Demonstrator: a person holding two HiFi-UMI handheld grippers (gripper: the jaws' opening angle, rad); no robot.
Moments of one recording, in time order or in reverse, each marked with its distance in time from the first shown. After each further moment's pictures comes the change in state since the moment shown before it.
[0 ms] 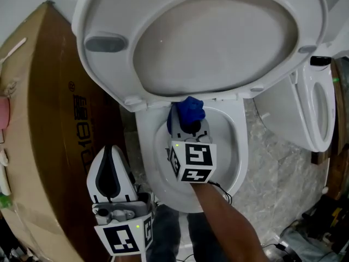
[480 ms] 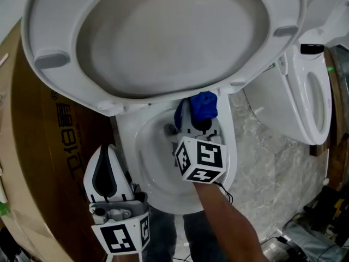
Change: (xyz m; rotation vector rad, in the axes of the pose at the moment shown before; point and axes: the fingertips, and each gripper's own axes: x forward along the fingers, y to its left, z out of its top) left arm 0.017 -0.056 -0.008 0.006 0.013 -0.055; right arm -0.028 -0.095 0.025 0.104 -0.112 -0.160
